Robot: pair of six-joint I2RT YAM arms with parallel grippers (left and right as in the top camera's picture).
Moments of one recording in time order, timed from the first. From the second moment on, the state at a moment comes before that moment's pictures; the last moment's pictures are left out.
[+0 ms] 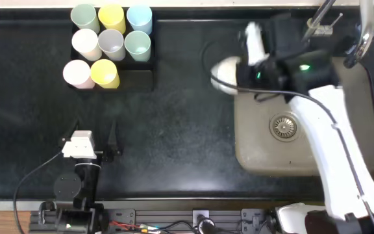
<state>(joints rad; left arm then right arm) -0.05 0.01 0.01 -0.08 0.00 -0.05 0.27 1.54 1.70 -1.17 -0.15 0.08</state>
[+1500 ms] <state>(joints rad) -0.05 0.01 0.01 -0.08 0.00 -0.05 0.66 2.21 2.22 -1.17 -0.14 0.49</state>
